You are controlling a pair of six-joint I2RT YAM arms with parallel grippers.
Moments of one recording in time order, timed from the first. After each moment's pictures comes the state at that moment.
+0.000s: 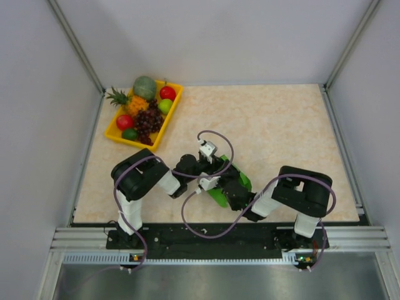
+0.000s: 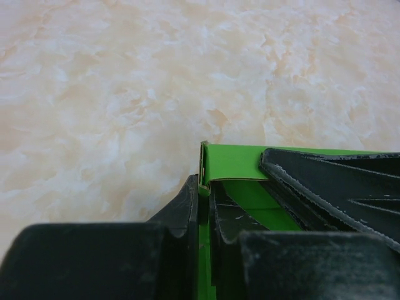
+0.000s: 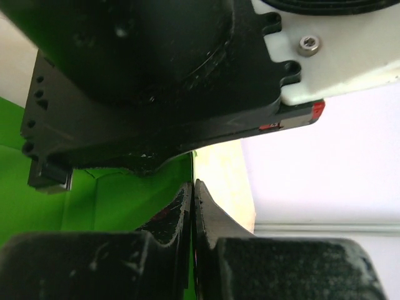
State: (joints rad) left arm -0.75 1.94 0.57 1.23 0.20 -0.15; right arm 1.17 1.77 0.43 1.16 0.78 -1.08
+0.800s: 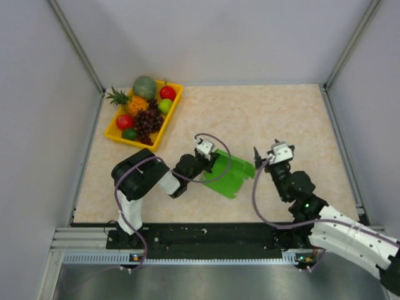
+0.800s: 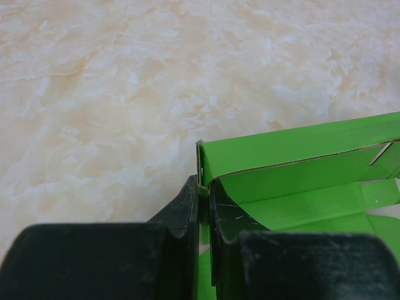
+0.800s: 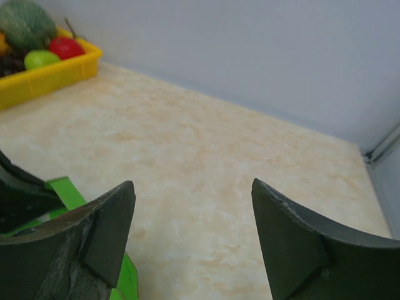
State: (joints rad) left arm -0.76 1.94 0.57 1.25 -0.01 -0.10; right arm 0.91 0.70 0.30 0.50 0.62 -0.37
